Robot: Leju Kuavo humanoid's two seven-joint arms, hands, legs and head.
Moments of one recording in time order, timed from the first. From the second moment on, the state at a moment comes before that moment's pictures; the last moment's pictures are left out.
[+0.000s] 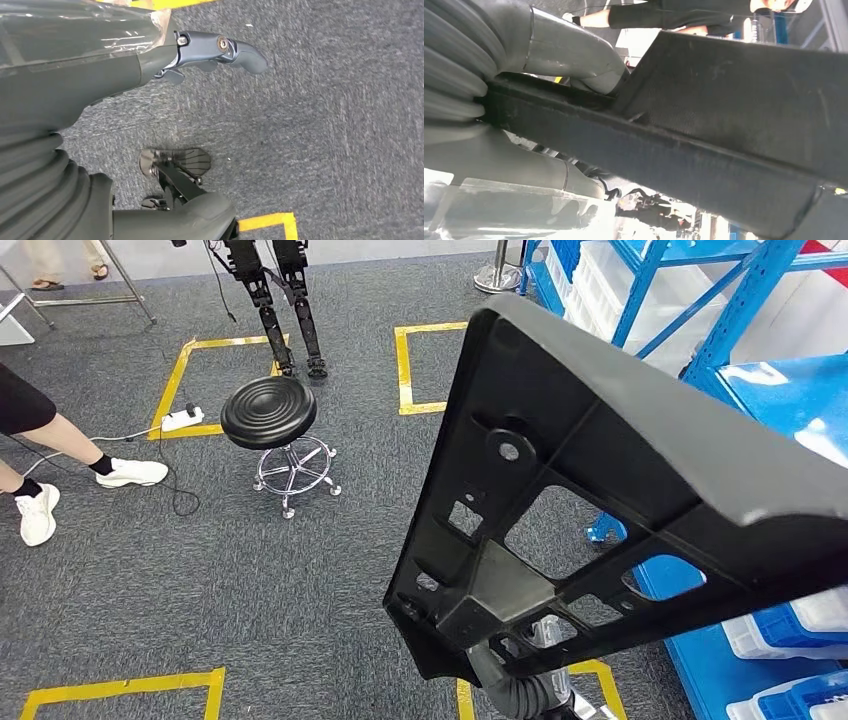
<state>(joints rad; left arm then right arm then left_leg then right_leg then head) 0.07 0.00 0.20 -0.34 -0.07 -0.02 -0.70 0.16 -0.13 0.56 -1.89 0.09 -0.16 -0.58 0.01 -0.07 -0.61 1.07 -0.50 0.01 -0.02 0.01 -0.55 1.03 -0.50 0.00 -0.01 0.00</state>
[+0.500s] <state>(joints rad) 0.07 0.00 0.20 -0.34 -0.07 -0.01 -0.70 0.16 -0.12 0.56 -1.89 0.09 -0.16 -0.58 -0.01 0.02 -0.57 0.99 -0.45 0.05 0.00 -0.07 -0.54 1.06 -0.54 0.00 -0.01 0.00</state>
